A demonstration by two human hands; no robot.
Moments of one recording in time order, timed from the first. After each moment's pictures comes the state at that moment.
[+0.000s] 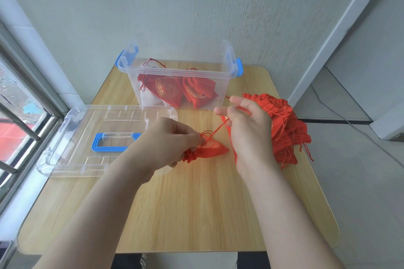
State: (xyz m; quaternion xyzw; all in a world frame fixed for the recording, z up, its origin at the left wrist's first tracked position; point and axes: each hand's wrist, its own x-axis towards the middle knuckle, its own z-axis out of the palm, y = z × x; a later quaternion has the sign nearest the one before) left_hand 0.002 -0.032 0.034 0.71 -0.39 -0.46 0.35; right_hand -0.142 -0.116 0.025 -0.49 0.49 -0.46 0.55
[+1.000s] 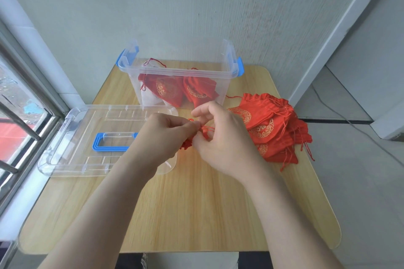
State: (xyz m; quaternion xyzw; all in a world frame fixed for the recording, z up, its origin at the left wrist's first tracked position) left_hand 0.001 -0.035 0.030 0.72 -0.37 -0.40 0.43; right_hand -0.137 -0.107 0.014 -0.82 0.36 -0.28 0.35
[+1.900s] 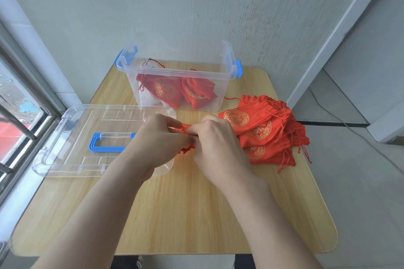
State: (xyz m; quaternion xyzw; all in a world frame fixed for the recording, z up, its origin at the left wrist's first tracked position) left_hand 0.006 -0.036 0.025 0.76 -0.36 -0.38 0.39; right_hand -0.130 -0.092 0.016 -0.90 0.37 -0.19 0.17
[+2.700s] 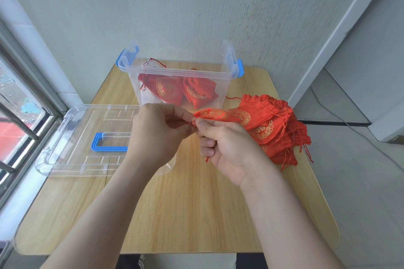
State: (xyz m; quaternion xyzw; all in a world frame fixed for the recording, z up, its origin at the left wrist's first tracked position) left_hand 0.002 -0.034 0.027 0.73 -0.41 -0.23 0.49; right_hand -0.131 -0.107 0.014 -0.41 0.38 -0.27 0.79
